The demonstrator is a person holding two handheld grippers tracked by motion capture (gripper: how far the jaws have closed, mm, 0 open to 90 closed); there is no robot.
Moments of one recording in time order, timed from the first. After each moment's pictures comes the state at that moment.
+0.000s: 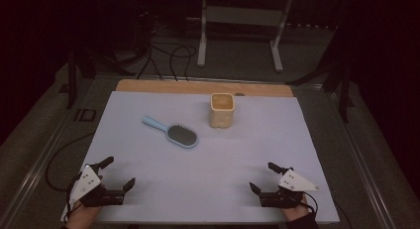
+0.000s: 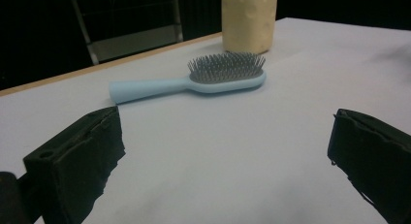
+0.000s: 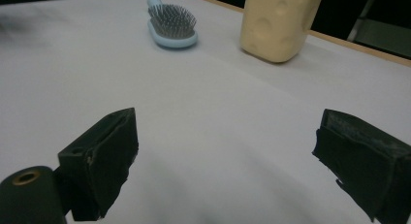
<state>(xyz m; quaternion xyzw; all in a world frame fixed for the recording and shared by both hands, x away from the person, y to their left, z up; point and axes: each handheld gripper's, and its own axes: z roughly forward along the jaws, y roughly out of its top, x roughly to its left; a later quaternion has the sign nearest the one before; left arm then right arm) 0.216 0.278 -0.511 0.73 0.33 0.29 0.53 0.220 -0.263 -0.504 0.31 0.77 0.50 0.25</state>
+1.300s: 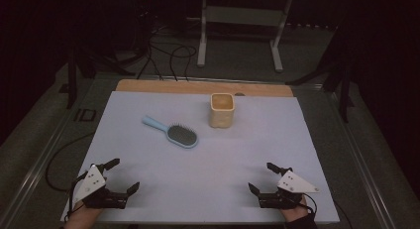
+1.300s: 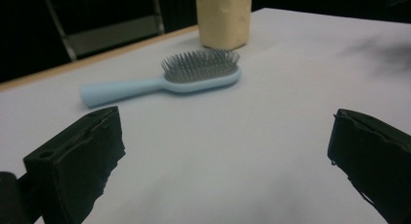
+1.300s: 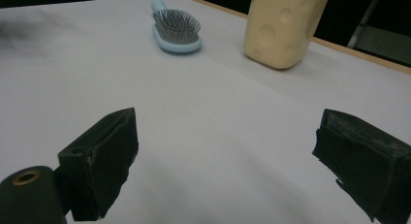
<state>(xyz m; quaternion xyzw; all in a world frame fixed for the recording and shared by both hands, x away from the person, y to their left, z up) 0.212 0.268 -0.498 0.76 0.31 0.25 0.52 0.218 -0.261 -0.502 0.30 0.77 0.51 0.25</state>
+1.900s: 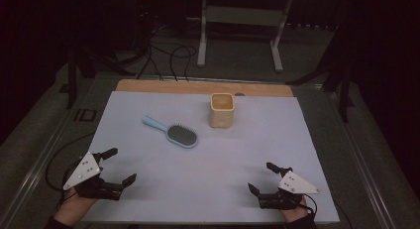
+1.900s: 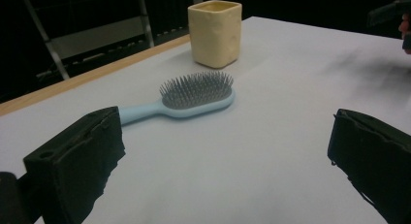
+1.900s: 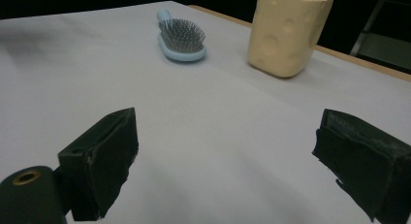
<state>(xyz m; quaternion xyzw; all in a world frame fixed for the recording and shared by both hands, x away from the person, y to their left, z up) 0.230 0.270 -0.451 0.77 0.29 0.23 0.52 0.216 -0.260 -0.498 0.30 0.76 0.52 0.25</state>
